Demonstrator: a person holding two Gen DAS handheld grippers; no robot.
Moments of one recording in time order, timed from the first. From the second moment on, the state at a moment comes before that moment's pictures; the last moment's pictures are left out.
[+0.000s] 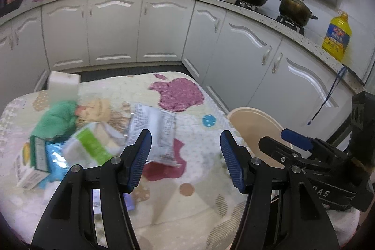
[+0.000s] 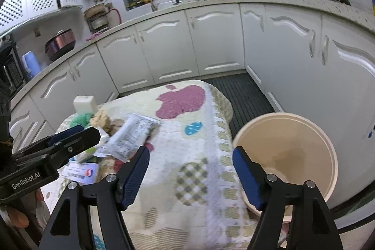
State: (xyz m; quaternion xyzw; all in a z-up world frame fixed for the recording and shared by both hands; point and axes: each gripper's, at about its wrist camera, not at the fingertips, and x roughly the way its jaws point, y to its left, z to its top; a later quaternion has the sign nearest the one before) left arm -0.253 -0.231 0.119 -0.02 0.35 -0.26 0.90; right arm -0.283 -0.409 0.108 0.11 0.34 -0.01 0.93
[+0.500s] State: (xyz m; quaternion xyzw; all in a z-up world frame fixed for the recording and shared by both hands) left arm -0.259 -0.160 0.122 -0.04 0.33 -0.22 0.92; right arm -0.273 -0.345 0.119 0.08 0.32 0.04 0.94
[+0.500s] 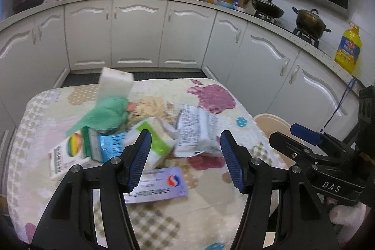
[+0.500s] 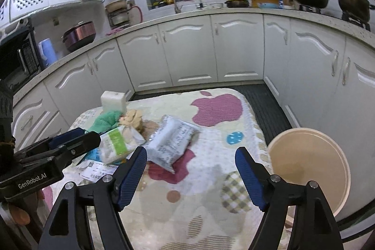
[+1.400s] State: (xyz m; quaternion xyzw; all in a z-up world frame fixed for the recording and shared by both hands) left arm -0.239 -0.014 0.073 -0.04 0.37 -0.21 0.90; right arm -0.248 -0.281 0.099 0.04 0.36 0.11 0.93
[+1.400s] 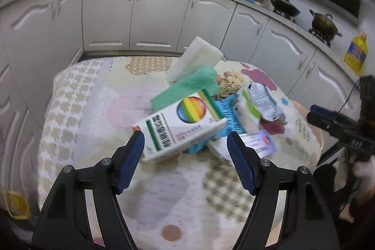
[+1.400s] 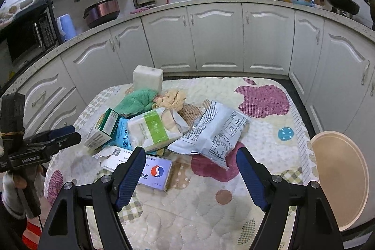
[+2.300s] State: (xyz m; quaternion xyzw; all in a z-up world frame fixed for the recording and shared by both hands) left arm -0.176 -0.027 0.040 0.08 0.42 -0.35 0.83; right arm -0.219 -0.250 0.078 0.04 0.40 0.12 0.91
